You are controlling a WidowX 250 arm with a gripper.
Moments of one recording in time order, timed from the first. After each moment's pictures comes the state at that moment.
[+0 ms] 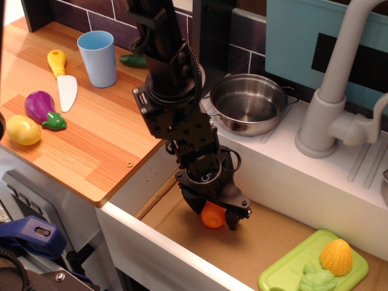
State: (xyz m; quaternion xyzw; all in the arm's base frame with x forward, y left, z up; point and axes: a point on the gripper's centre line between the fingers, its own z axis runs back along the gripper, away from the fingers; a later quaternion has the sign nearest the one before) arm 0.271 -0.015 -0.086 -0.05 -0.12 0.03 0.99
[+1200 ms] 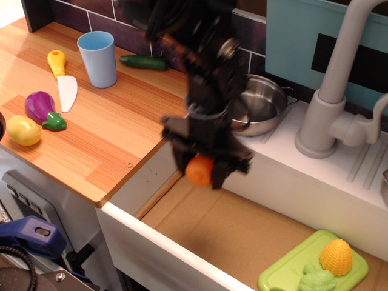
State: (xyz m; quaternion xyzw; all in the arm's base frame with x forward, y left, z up) arm 0.265 -0.025 0.042 0.04 -0.06 0.02 1.00
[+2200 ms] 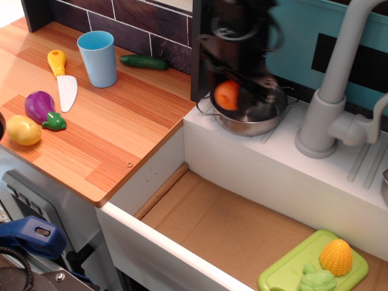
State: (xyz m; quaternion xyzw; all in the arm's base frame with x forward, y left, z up) arm 0.330 0.002 0.067 0.04 -0.15 -0.12 0.98
